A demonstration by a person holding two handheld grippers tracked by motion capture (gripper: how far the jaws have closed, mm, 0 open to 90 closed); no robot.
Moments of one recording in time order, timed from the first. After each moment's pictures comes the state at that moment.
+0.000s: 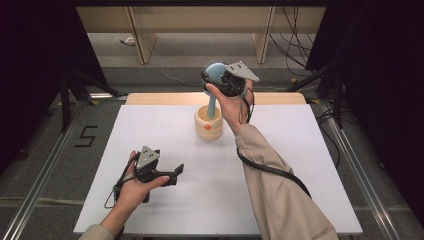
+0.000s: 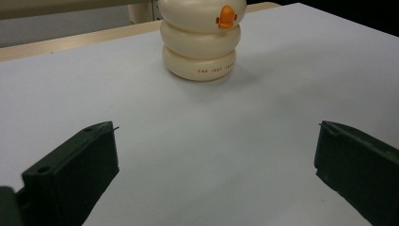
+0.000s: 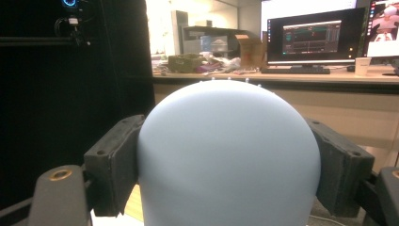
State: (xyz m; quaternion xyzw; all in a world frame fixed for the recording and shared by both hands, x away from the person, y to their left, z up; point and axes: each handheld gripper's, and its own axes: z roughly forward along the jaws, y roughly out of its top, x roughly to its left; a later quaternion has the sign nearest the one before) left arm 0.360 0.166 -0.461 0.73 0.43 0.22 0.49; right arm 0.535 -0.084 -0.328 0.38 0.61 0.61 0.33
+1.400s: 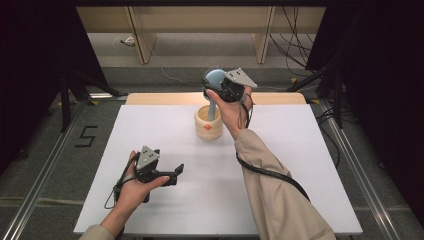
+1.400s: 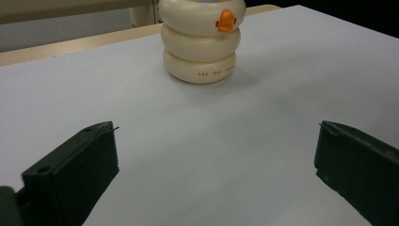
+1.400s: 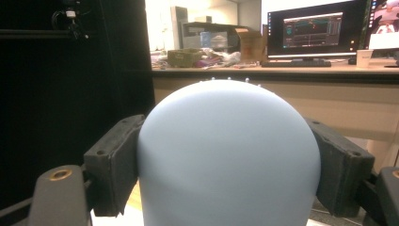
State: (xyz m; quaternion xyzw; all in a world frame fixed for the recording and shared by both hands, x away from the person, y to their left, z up) left arm 0.359 0.166 -0.460 0.73 0.43 0.23 0.49; right arm 0.536 -0.084 -0.350 0.38 0.61 0.61 0.33
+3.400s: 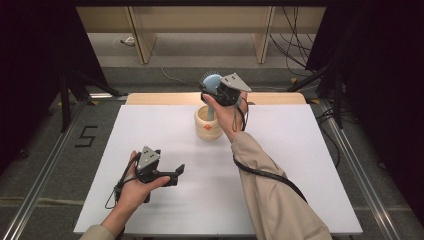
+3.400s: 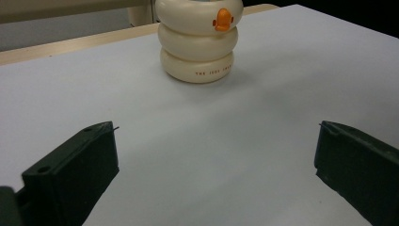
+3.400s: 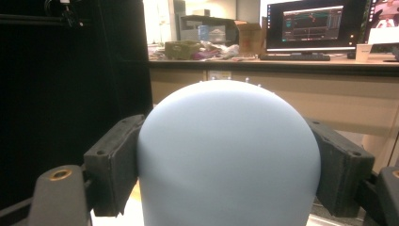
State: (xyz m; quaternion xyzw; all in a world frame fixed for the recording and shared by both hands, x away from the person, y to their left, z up) left arm 0.359 0.164 -0.461 0.73 0.42 0.22 0.49; right arm 0.541 -0.075 -0.369 0.38 0.62 0.60 0.33
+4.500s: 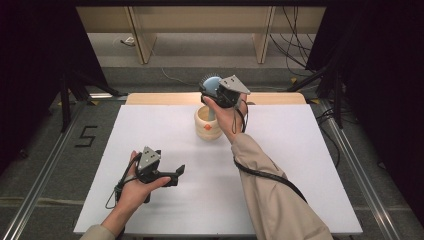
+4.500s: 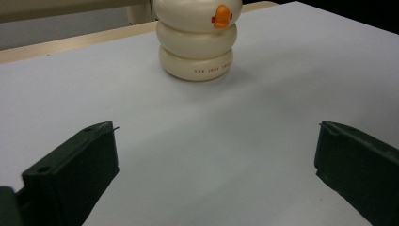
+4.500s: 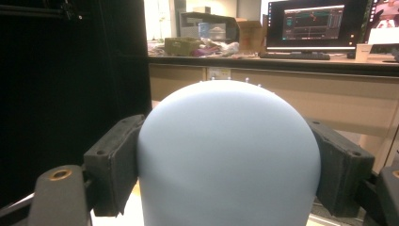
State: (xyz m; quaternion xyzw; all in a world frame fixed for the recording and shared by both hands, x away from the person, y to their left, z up) left arm 0.359 0.163 -0.462 0.73 0.42 0.22 0.49; right arm 0.542 -0.075 -0.376 0.38 0.63 0.59 0.34
